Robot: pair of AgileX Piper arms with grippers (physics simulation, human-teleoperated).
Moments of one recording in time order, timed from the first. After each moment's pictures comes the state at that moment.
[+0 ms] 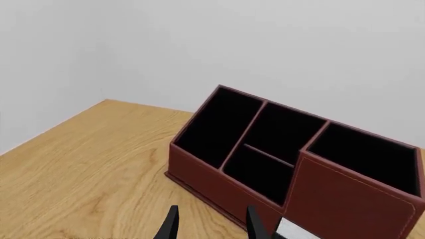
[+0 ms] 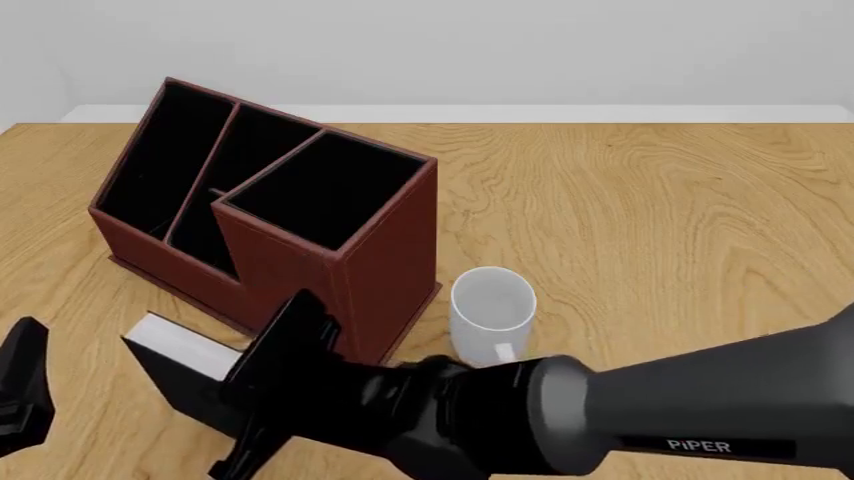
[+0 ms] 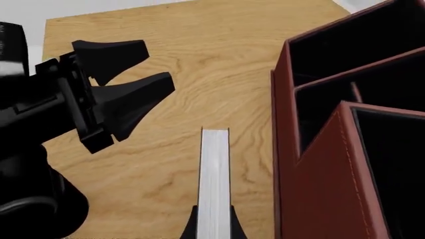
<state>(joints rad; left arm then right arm) 0.17 0.00 -0.01 0.00 -0.10 1.18 1.84 -1.01 -0.37 -0.05</state>
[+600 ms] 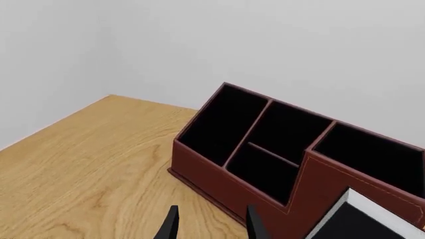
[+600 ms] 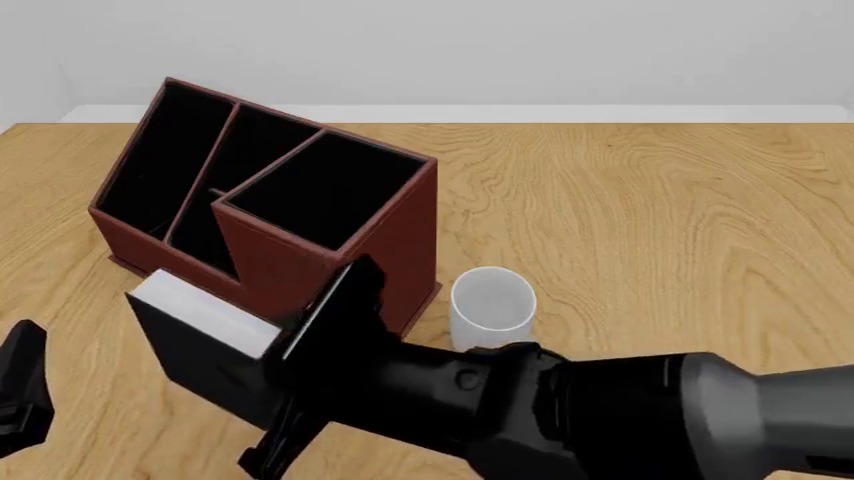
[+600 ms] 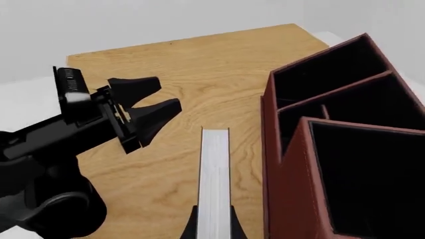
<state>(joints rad) 0.19 0.00 0.00 0.00 -0.12 1.18 1.61 -0.88 -0.38 -0.04</state>
